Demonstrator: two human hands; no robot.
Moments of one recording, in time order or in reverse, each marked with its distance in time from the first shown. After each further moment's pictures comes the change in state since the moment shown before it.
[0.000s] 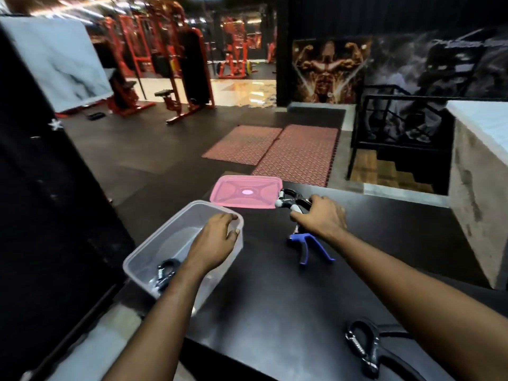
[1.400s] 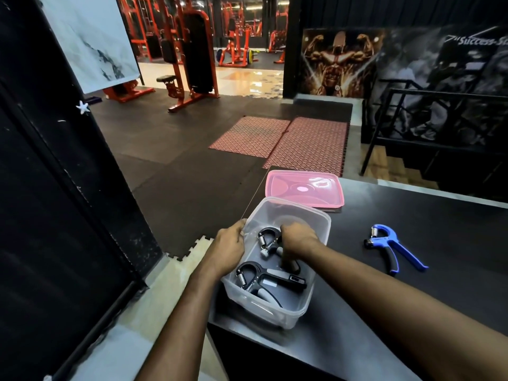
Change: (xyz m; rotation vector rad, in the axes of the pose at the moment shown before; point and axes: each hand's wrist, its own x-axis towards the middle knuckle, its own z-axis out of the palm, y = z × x) left_hand 0.003 -0.190 -0.062 -0.238 -0.143 -0.152; right_hand -0.024 -0.226 0.148 -0.380 -0.510 -0.189
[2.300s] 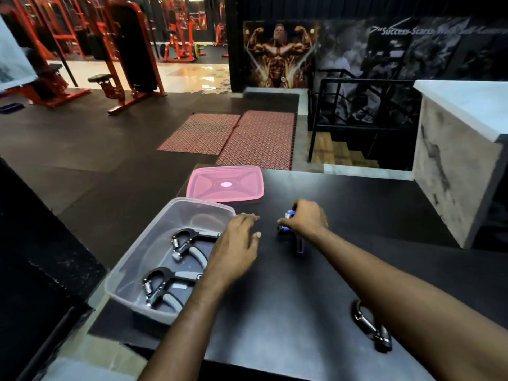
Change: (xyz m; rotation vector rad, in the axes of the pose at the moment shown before) left_hand -0.011 0.172 0.143 0.076 0.047 0.405; right_hand -0.053 0.227 -0.003 0.528 0.332 0.411
